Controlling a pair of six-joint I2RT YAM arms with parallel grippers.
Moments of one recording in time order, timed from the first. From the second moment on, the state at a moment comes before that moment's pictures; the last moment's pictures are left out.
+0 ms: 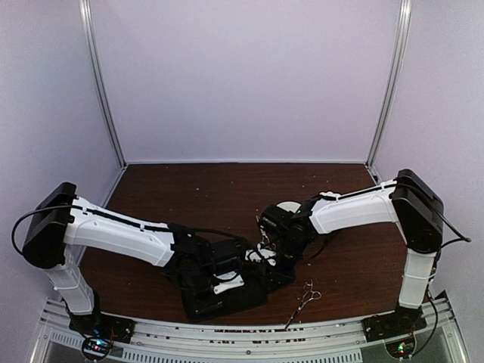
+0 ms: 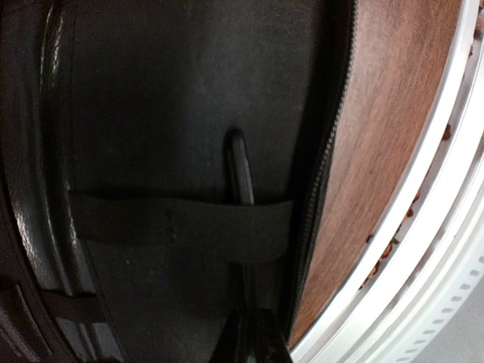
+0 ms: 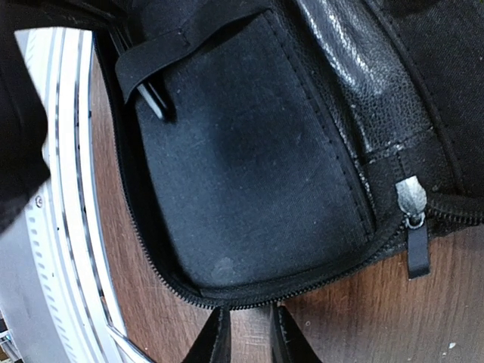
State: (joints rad) left arm -1.25 1.75 1.09 -0.81 0.11 -0.07; right arm 0.94 1.91 1.21 -0.70 -0.50 -0.41
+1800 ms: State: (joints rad) left arm -1.26 1.63 0.94 -0.81 0.07 -0.24; right arm 0.94 1.93 1.23 -0.71 -0.51 -0.42
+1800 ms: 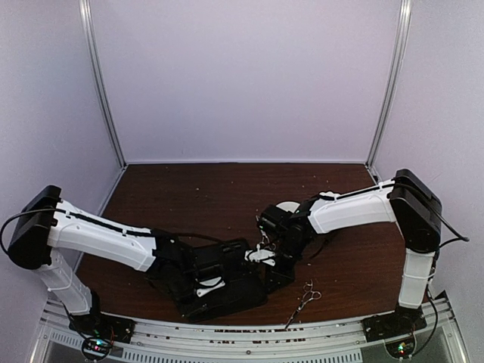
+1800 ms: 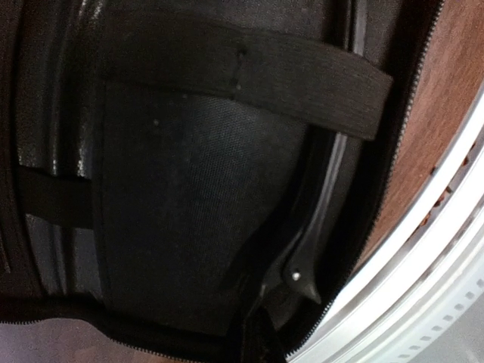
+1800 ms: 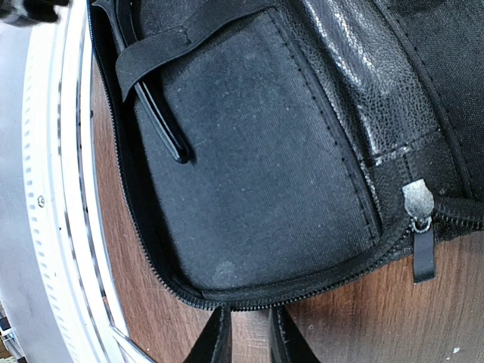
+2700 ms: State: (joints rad) left arm -1.26 1.80 1.12 -0.78 0.11 -0.14; right arm 0.94 1.93 1.23 -0.72 -0.51 -0.42
